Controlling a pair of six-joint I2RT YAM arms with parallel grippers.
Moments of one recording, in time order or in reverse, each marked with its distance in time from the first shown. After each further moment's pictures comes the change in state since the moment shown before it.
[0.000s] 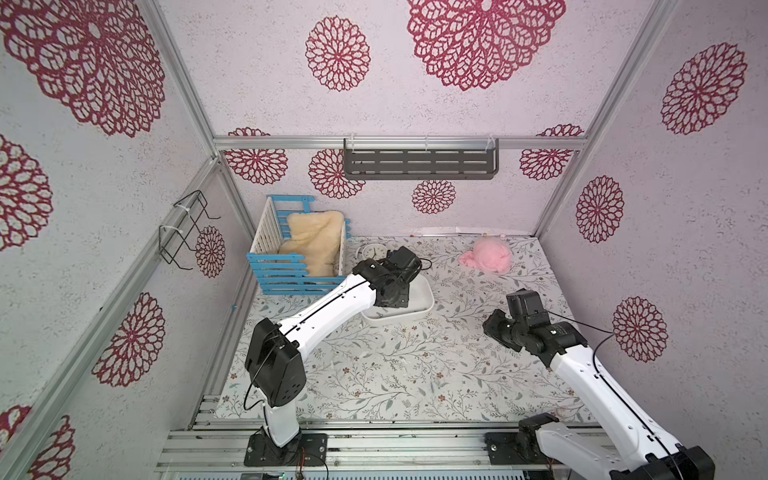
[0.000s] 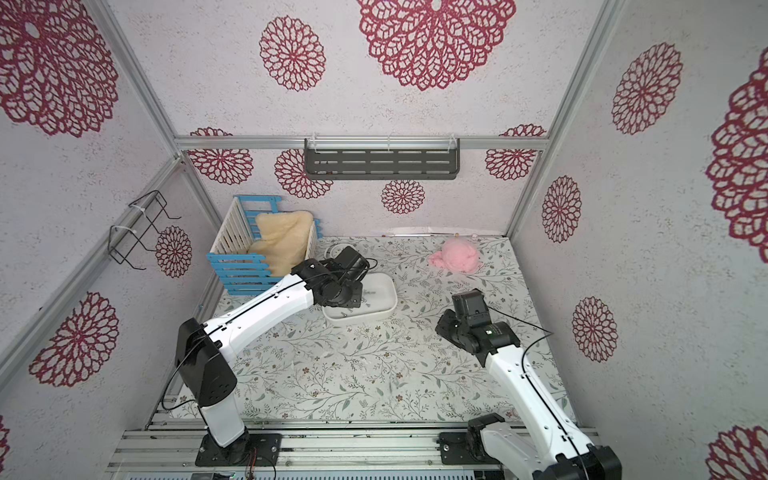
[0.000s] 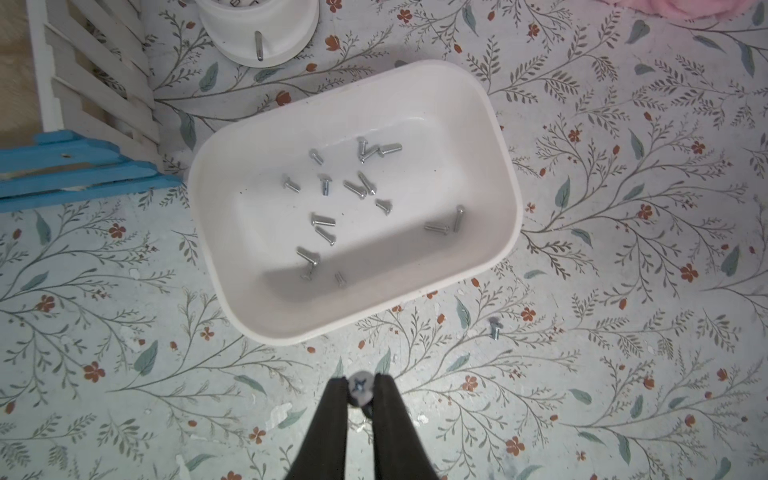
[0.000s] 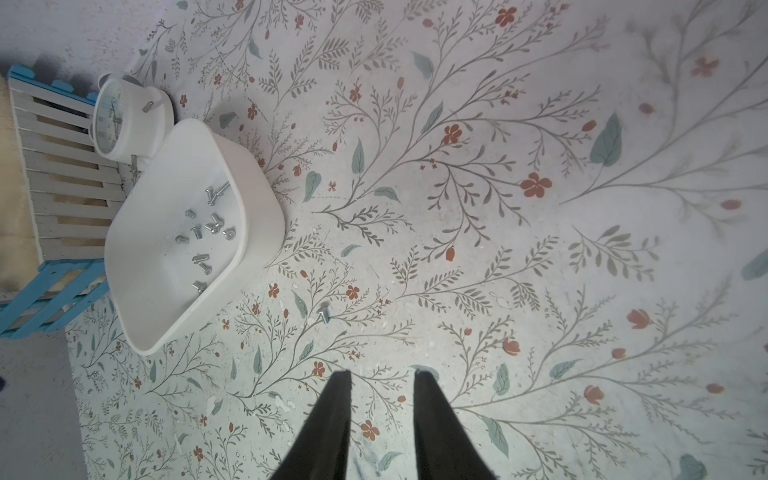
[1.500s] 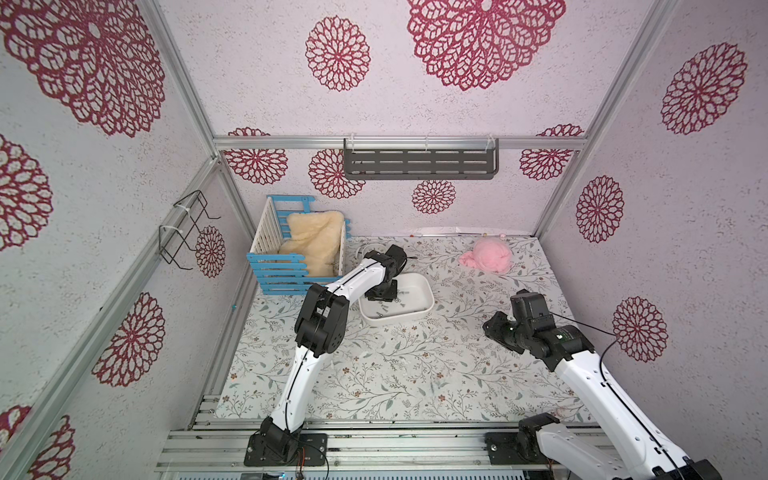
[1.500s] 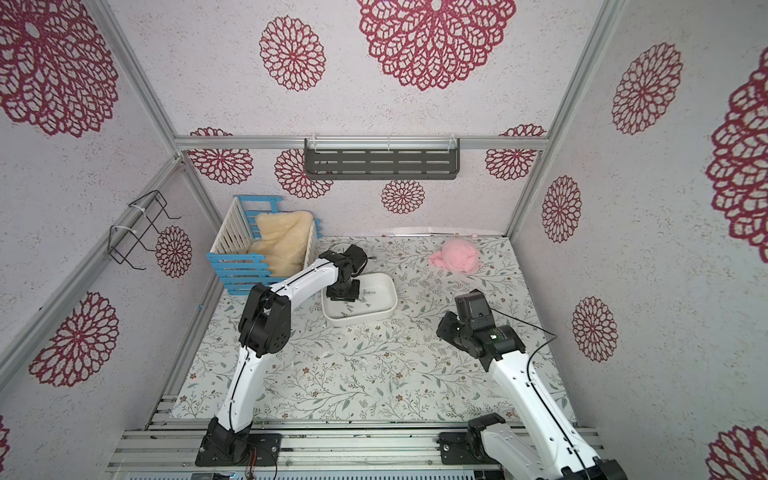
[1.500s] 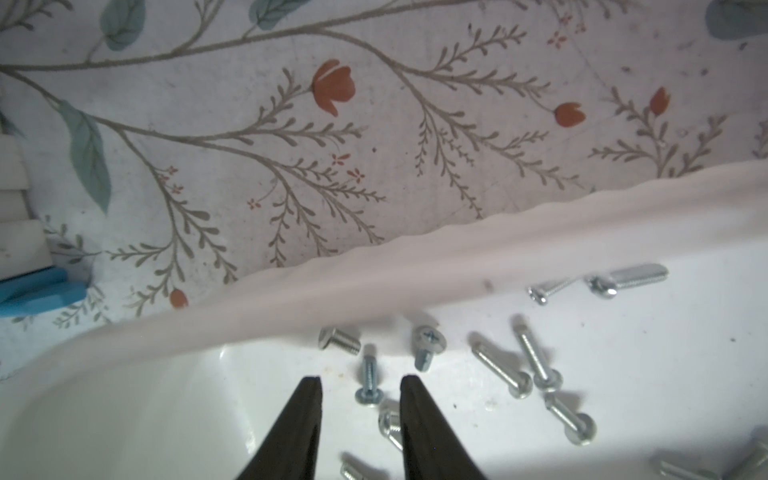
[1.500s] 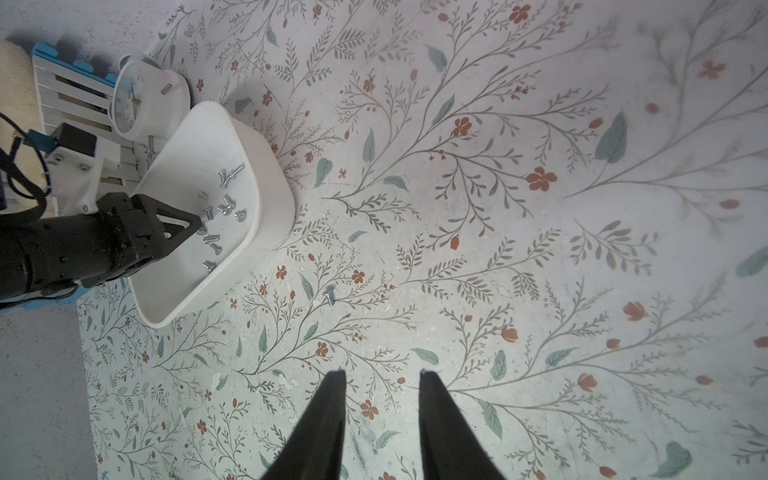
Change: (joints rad) left arm 0.184 0.507 0.283 -0.018 0.066 0.074; right arm 0.000 -0.039 0.006 -0.042 -0.027 -0.038
